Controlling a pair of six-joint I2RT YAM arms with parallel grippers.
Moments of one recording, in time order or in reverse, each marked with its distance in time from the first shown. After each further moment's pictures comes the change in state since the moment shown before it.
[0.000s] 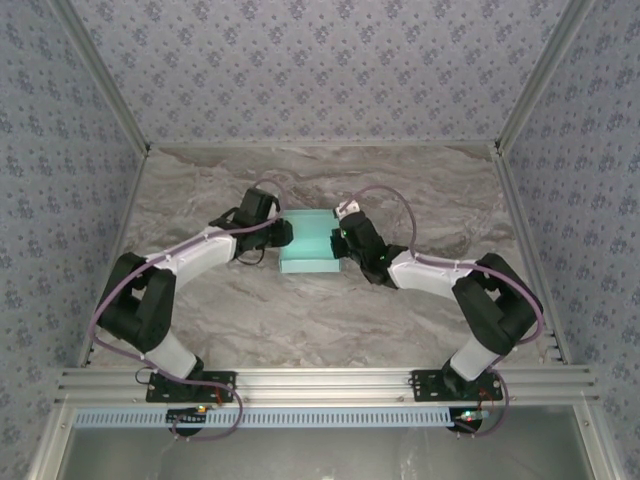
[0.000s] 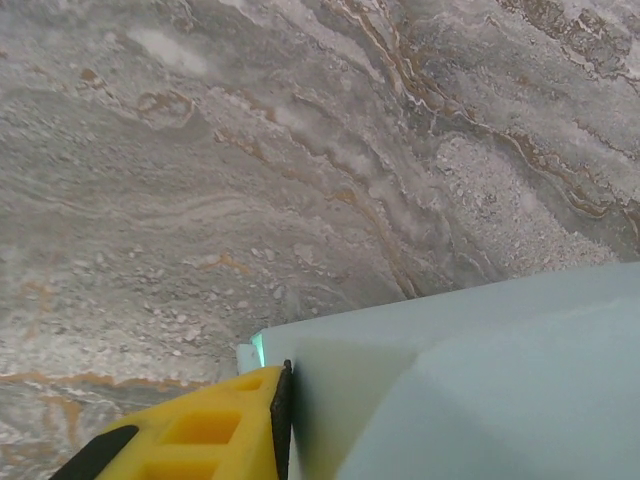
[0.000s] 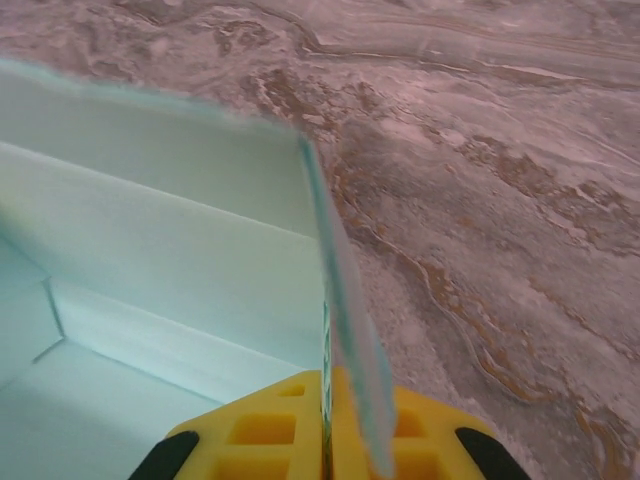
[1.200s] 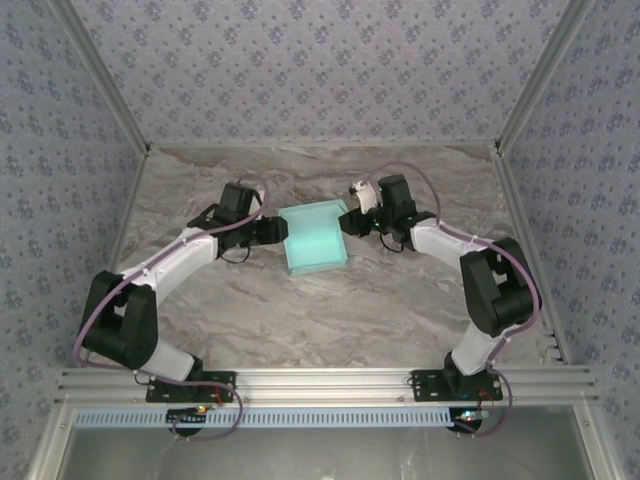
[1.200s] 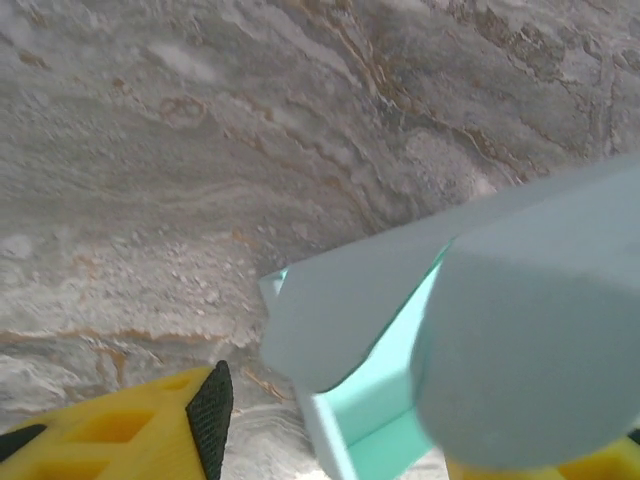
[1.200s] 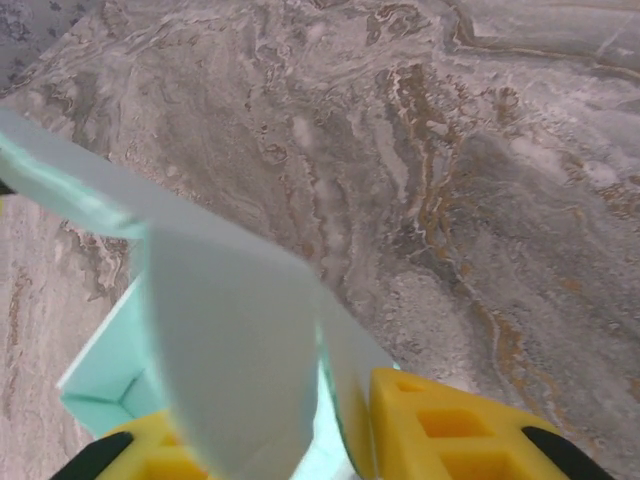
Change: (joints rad) left arm 0.095 -0.116 0.024 -0.127 0.114 0.082; right arm -0.336 0.085 0.194 -0.186 -0.772 -0.240
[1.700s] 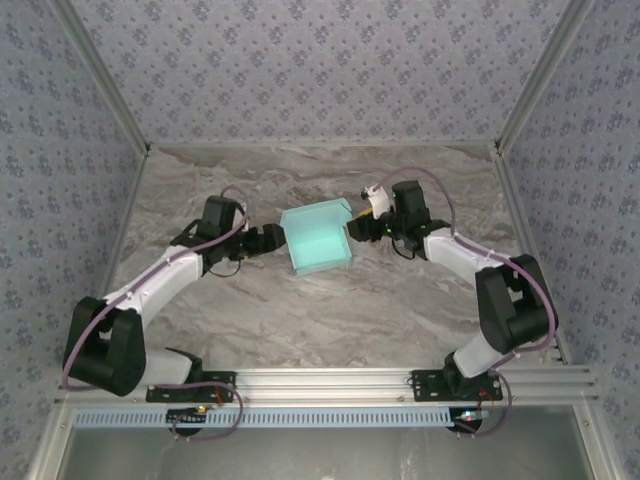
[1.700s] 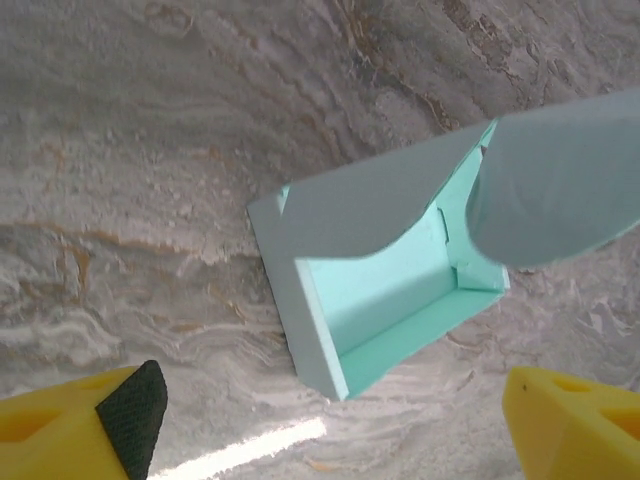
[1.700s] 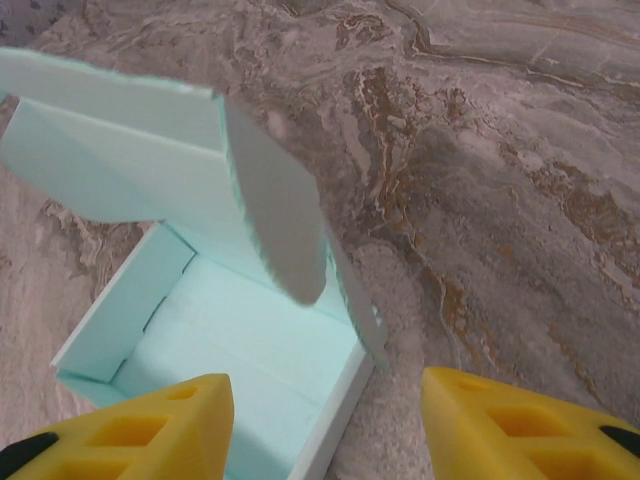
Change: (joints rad) left arm 0.061 -0.136 -0.147 0.033 0.164 -0.124; right arm -0.043 -0.114 -0.094 0.005 0.019 -0.047
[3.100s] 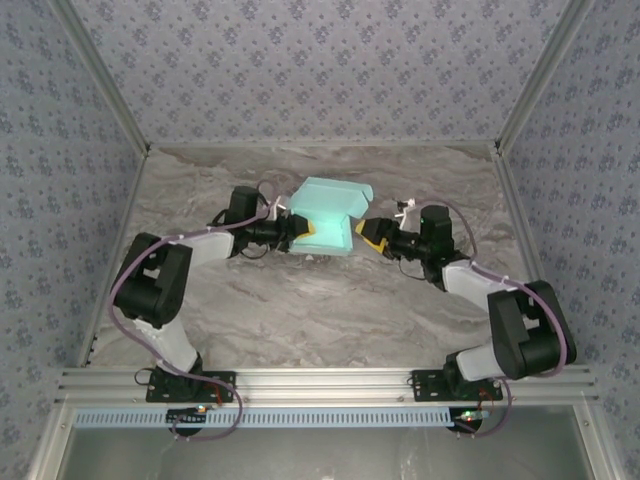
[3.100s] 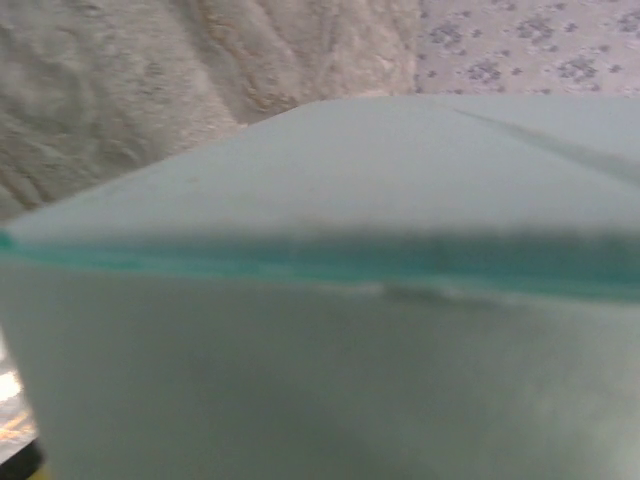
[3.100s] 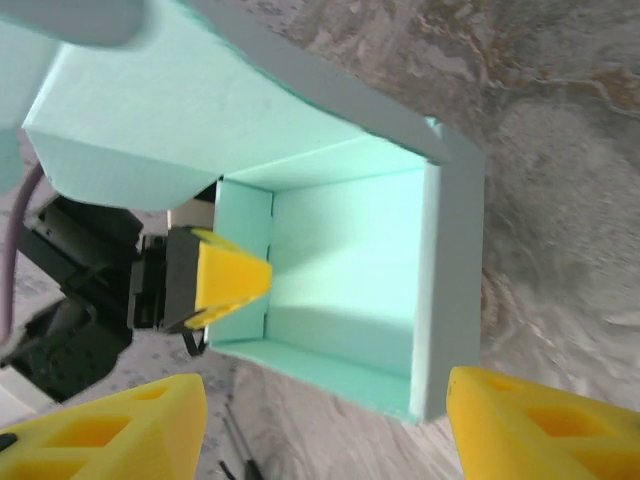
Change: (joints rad) left arm -0.023 0.427 0.074 0.510 0.562 -0.373; right arm -0.109 -0.204 -0.355 0.356 -0.297 0.929
